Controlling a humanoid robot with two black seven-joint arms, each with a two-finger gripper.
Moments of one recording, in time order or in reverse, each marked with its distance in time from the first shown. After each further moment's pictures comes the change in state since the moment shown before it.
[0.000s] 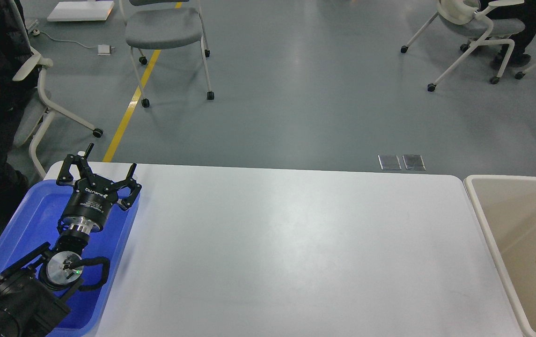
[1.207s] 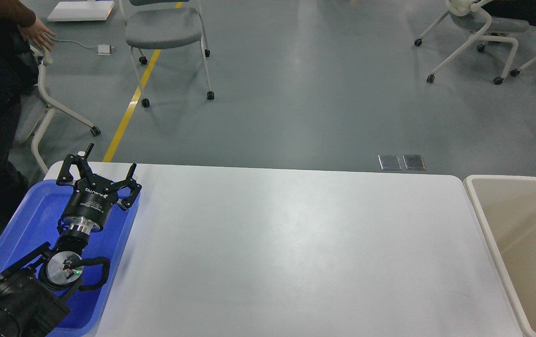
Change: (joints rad) left arm 0.000 0.000 0.001 0.000 0.000 0.001 0.000; right arm 0.013 0.003 0.000 0.007 -0.014 -0.001 0.015
